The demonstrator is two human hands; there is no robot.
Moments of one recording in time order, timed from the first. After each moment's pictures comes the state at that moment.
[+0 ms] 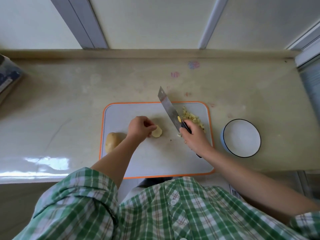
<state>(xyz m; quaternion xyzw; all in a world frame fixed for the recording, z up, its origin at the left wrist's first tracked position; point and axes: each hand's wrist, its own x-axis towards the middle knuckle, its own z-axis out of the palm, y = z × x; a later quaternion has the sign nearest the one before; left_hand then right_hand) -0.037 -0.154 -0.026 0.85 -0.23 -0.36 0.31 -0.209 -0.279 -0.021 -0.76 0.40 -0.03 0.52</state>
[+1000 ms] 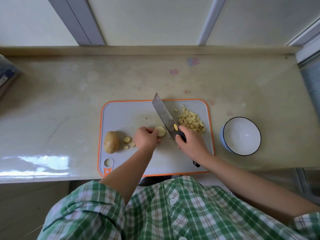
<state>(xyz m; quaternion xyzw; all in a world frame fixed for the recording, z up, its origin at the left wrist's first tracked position) -0.091 -0.162 -0.038 0.84 0.07 -0.35 0.41 -0.217 -0.259 -0.011 -0.85 0.34 0.02 0.40</state>
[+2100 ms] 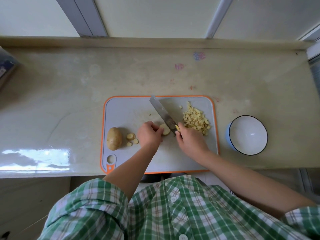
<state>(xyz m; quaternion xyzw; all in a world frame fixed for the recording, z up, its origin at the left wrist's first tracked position) -0.087 -0.160 -0.036 0.88 -0.04 -0.34 0.33 -0.200 -0.255 -0.024 -0.94 0.27 0.09 0.21</state>
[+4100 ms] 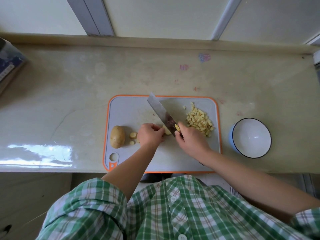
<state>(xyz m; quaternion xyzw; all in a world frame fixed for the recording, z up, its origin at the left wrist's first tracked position) -0.085 -0.154 -0.026 0.86 0.02 -0.36 0.36 -0.193 -0.253 -0.011 -0.93 0.25 0.08 0.25</state>
